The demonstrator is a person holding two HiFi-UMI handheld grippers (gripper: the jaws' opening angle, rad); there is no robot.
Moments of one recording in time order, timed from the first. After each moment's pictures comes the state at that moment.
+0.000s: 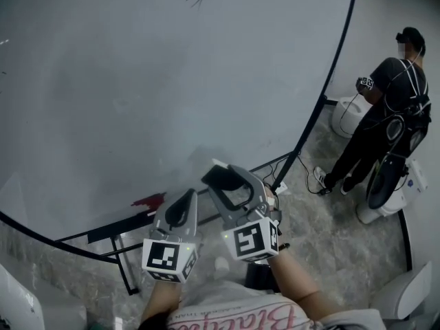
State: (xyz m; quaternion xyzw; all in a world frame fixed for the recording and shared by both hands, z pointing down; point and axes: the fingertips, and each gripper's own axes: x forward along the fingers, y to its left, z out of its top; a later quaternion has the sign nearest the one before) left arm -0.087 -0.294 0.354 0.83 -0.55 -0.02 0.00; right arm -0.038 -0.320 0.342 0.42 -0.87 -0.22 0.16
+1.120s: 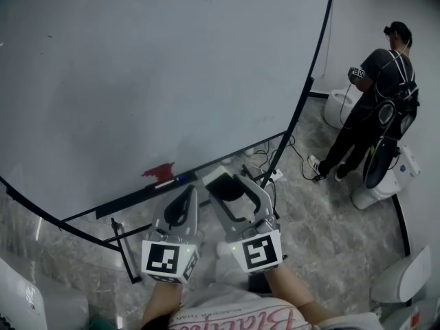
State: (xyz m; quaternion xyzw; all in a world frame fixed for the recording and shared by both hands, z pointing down) left arm -0.101 -0.184 0.331 0.84 -0.54 -0.05 -0.02; right arm -0.044 -0.185 0.333 0.45 -0.88 -0.15 0.07
